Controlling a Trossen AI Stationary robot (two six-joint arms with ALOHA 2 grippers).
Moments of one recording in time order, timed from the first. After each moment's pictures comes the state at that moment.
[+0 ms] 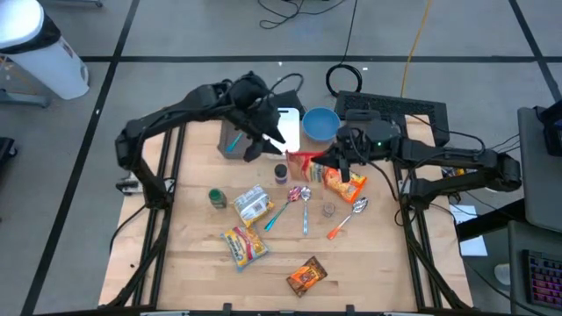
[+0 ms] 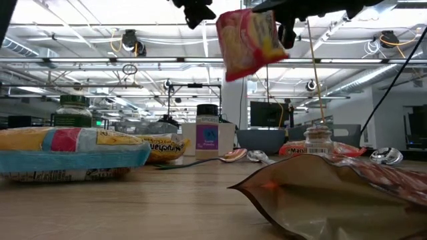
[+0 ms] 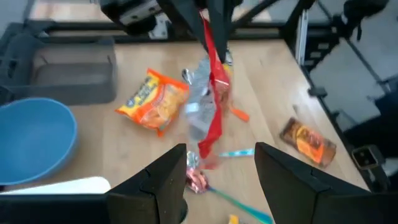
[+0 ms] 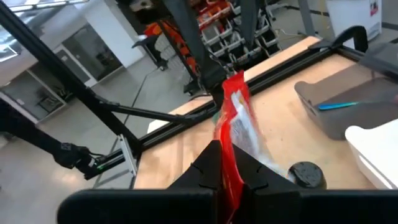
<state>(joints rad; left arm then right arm) 0.37 1.72 1.90 -0.99 0.56 0.31 -0.25 1.08 0.84 0.09 -0.31 0.49</state>
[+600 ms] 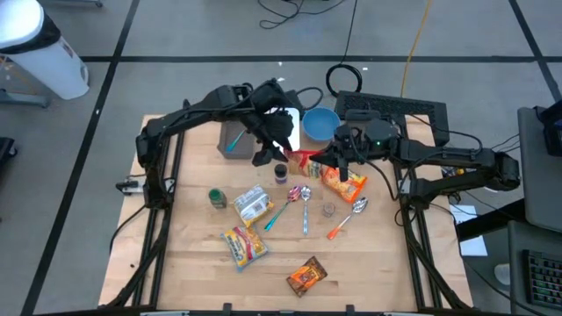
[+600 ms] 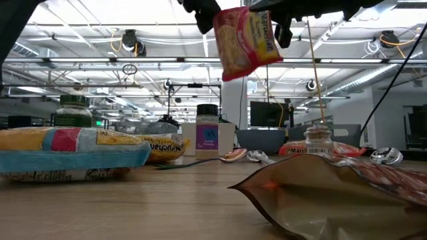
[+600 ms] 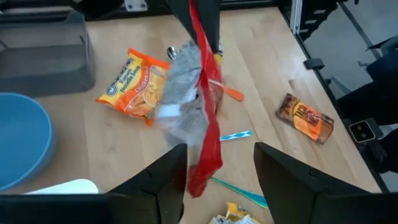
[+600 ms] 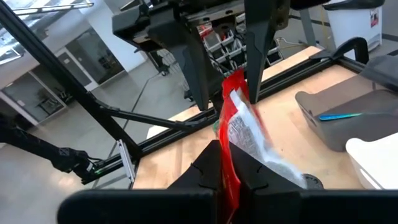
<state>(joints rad) 0.33 1.88 2.09 -1.15 0.55 0.39 -0.25 1.10 0.84 0.14 -0.32 0.47</state>
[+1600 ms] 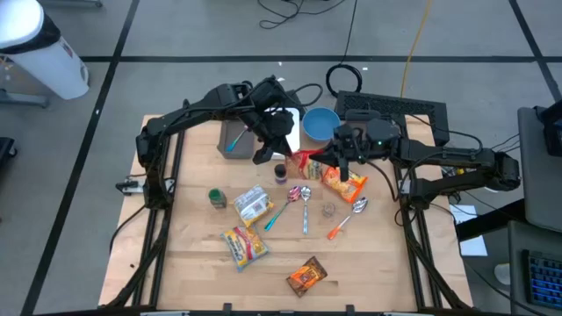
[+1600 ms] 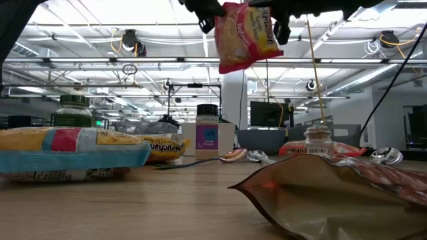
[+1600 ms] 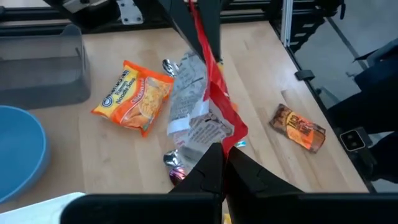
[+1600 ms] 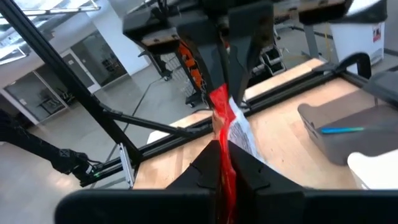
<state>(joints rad) 0.34 1.88 2.09 -1.11 0.60 0.38 -0.25 1.10 0.84 0.18 -0.32 0.44</state>
